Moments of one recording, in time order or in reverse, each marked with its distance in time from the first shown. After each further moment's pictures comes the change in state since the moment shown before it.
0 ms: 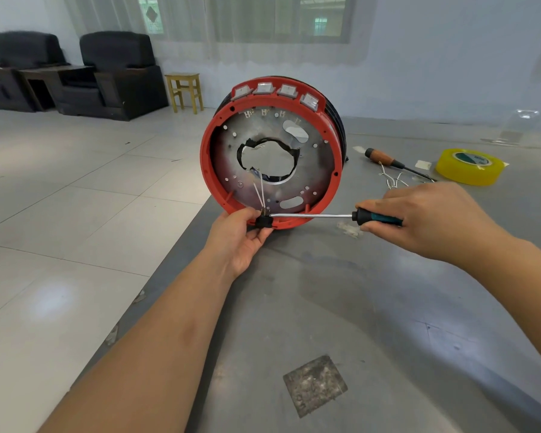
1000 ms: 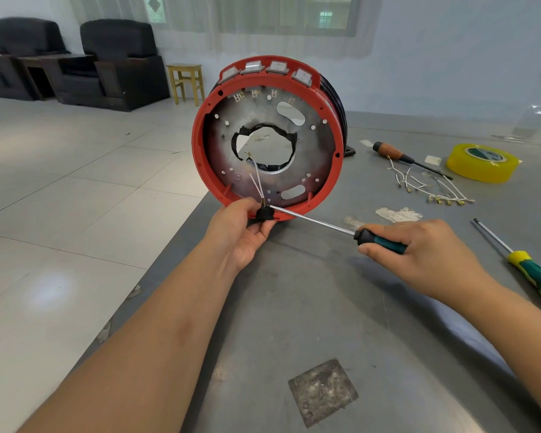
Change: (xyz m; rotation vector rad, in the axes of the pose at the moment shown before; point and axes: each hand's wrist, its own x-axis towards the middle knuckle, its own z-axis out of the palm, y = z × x) left_hand -0.004 0.003 0.002 -0.097 0.045 -0.076; right_hand -0.029 -0.031 0.044 0.439 -0.059 0.376
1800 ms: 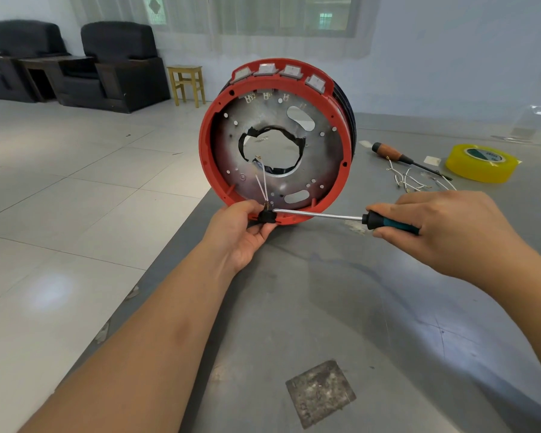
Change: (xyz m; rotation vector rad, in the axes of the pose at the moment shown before) left_hand 0.004 0.000 -0.002 0.067 -0.024 0.024; right_hand 0.014 -0.012 -0.045 -0.399 0.081 -0.306
